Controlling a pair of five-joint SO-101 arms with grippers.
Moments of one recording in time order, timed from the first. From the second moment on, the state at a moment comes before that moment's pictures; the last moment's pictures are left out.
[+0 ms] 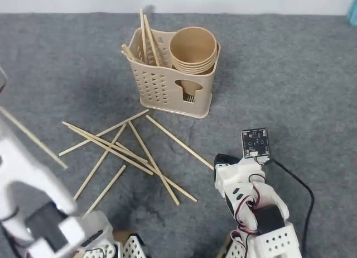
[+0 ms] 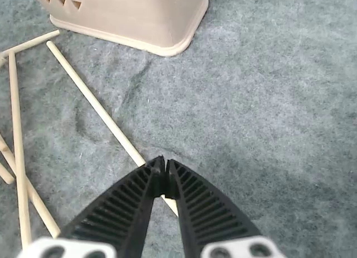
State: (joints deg) left arm -45.1 -10.9 -18.2 78.5 14.8; right arm -23.2 -102.5 95.4 58.1 -13.5
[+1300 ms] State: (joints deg) left arm -4.3 -69.1 44.5 -13.9 5.6; right arm -23.2 -102.5 95.4 58.1 -13.5
